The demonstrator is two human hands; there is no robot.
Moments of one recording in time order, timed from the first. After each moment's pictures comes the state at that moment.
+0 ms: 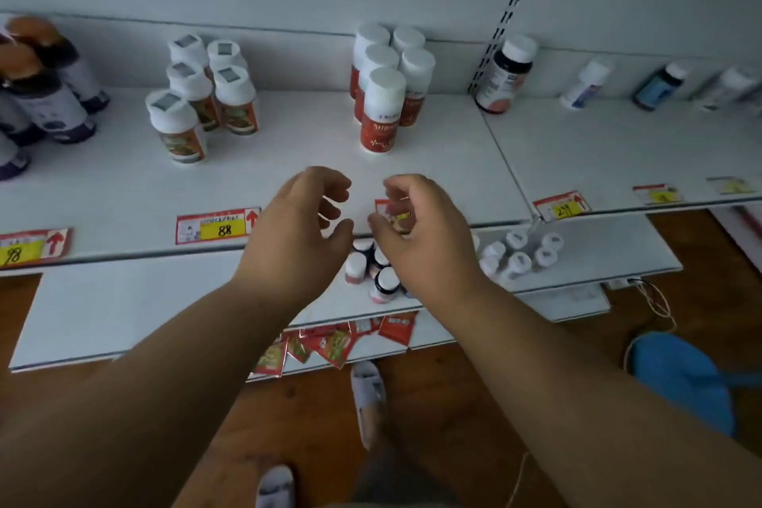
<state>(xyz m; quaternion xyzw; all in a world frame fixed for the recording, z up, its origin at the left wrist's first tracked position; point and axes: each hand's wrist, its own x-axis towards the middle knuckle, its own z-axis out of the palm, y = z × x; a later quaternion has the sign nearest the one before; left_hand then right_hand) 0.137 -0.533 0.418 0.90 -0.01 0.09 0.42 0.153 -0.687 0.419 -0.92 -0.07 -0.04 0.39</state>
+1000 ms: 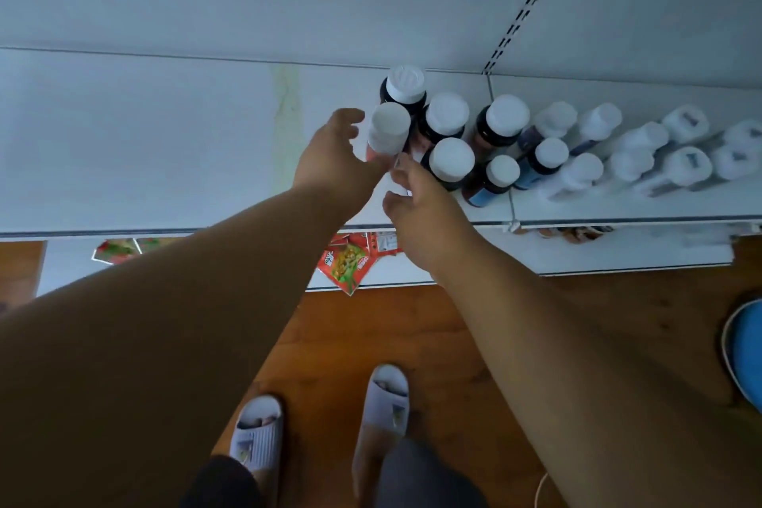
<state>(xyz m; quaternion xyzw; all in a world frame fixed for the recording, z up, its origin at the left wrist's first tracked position) 0.215 -0.576 0.023 0.85 0.17 -0.07 0.49 0.188 -0.708 0.045 -0.85 0.03 0.25 0.46</state>
